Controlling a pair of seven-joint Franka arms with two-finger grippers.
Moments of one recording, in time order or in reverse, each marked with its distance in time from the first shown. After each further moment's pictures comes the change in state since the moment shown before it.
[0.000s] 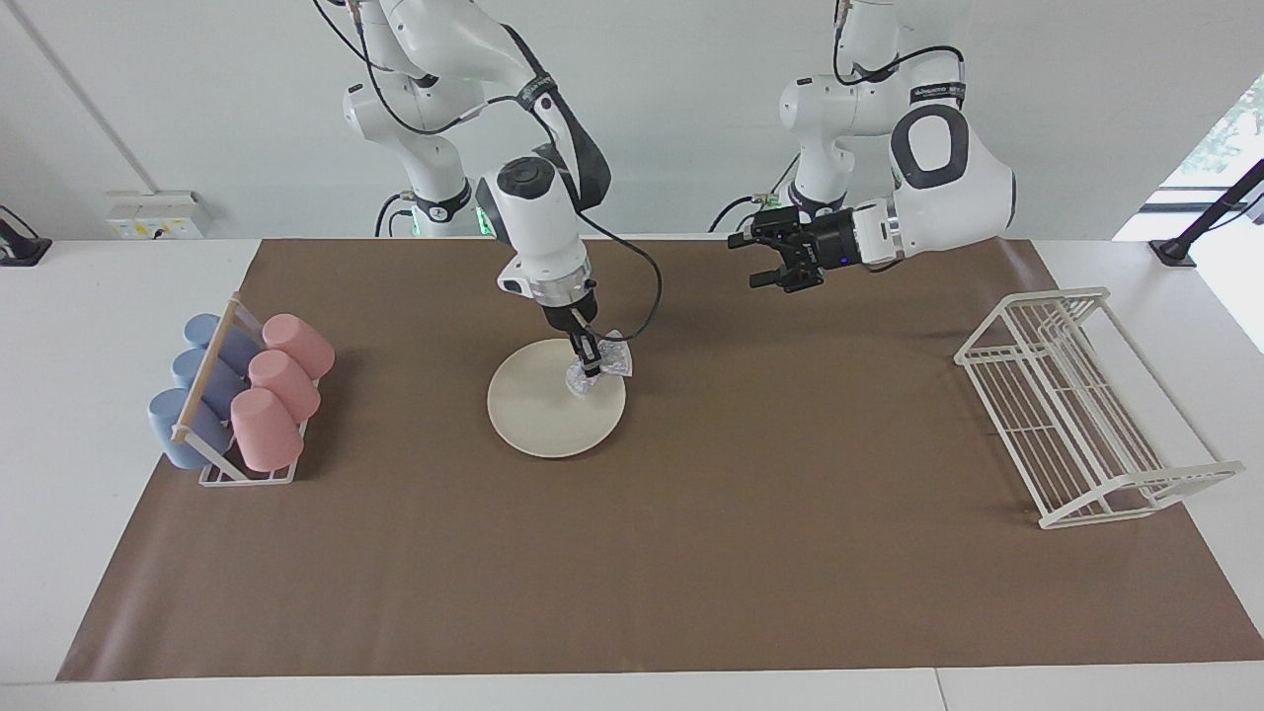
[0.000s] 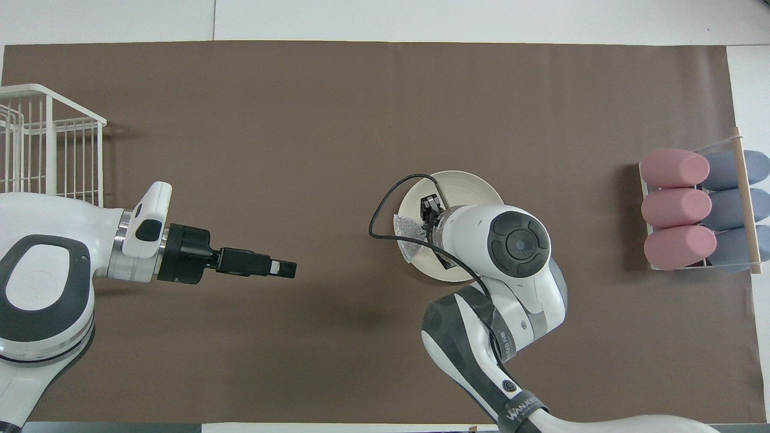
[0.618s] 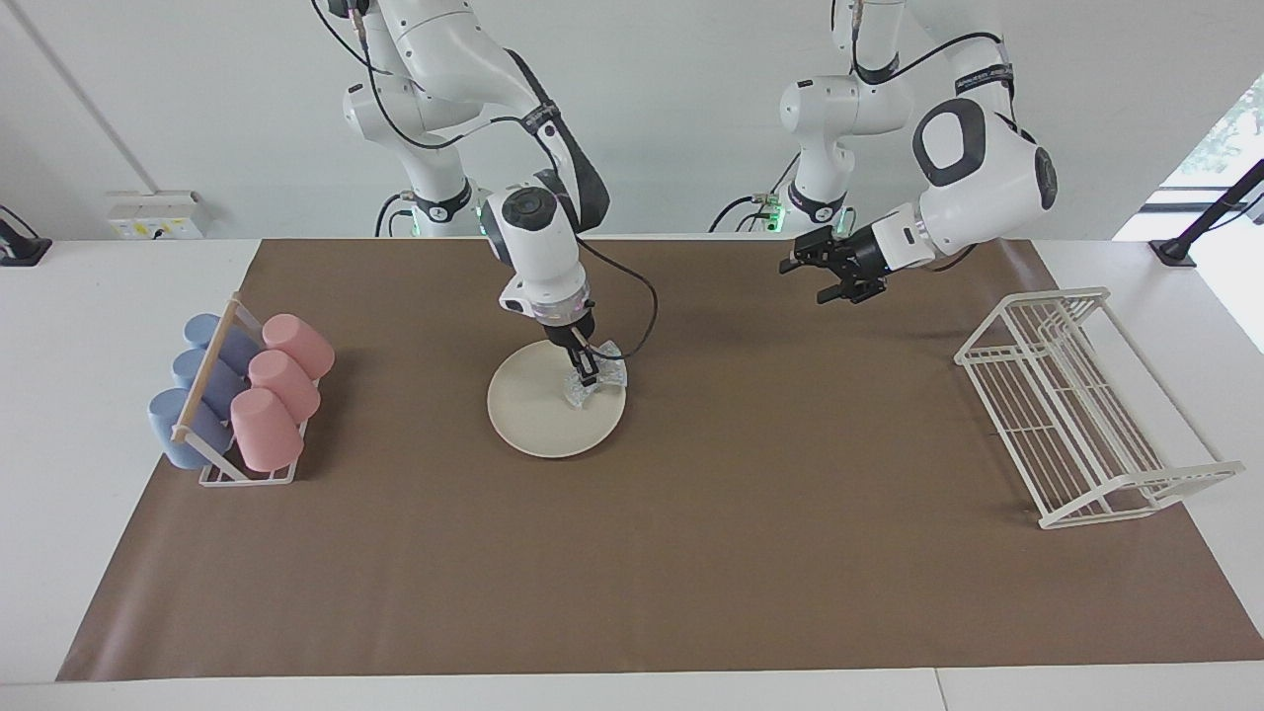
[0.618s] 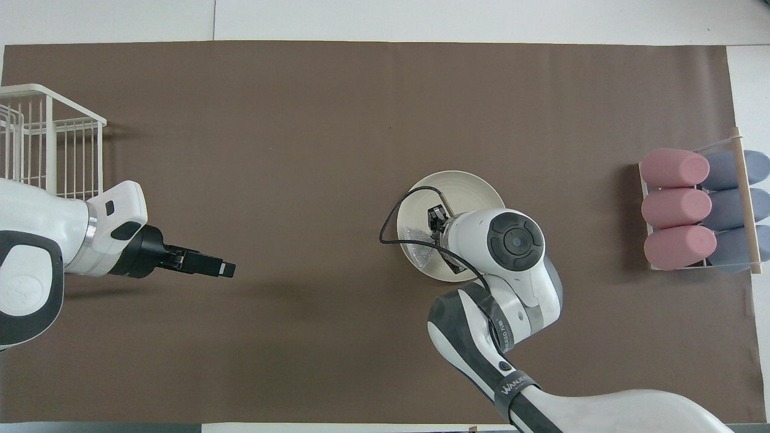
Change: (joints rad) left arm 0.055 -0.006 0.002 0.050 0.528 0.076 -0.094; right arm -0.029 0.051 0.000 -0.044 0.000 0.030 -0.098
